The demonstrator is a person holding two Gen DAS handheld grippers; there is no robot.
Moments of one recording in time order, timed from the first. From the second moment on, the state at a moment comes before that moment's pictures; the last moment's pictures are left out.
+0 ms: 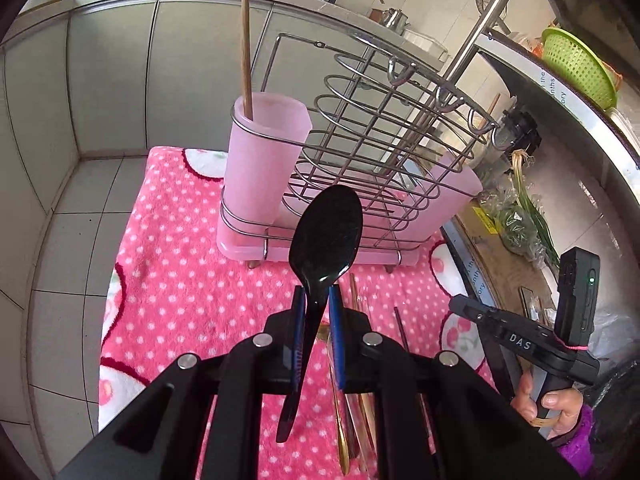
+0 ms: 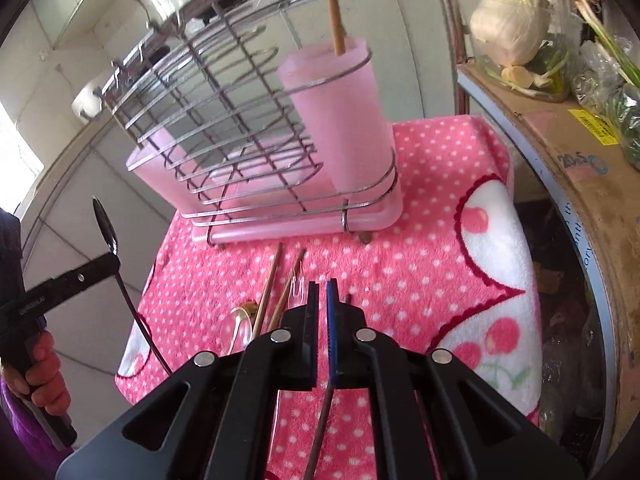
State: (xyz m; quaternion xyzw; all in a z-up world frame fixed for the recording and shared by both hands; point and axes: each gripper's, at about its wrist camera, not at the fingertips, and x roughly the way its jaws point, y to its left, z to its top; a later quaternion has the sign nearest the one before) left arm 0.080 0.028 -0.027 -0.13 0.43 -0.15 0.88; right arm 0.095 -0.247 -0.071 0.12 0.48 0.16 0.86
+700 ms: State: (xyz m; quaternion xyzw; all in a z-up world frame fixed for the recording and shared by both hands) left arm 0.082 0.046 -0.028 -0.15 0.42 -0.16 0.88; right arm 0.151 -0.212 -0.136 0.04 0.63 0.11 0.77
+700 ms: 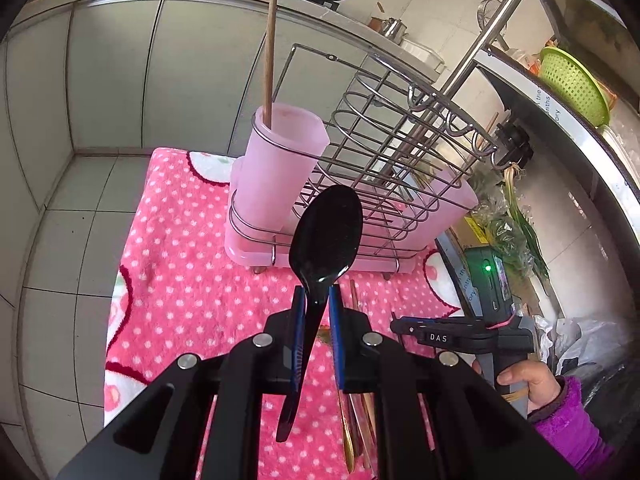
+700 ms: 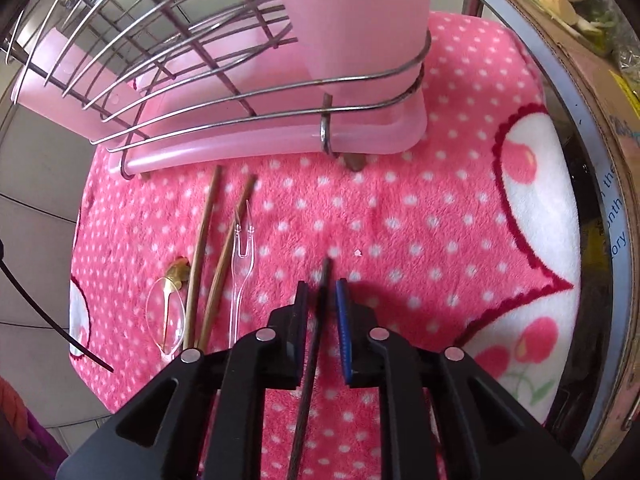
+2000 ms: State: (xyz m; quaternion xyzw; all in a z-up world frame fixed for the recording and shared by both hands) left arm 0.039 0.058 0.038 -0.18 0.29 -0.13 0.93; right arm 0.029 -0.276 0.017 0.13 0.29 0.12 0.94
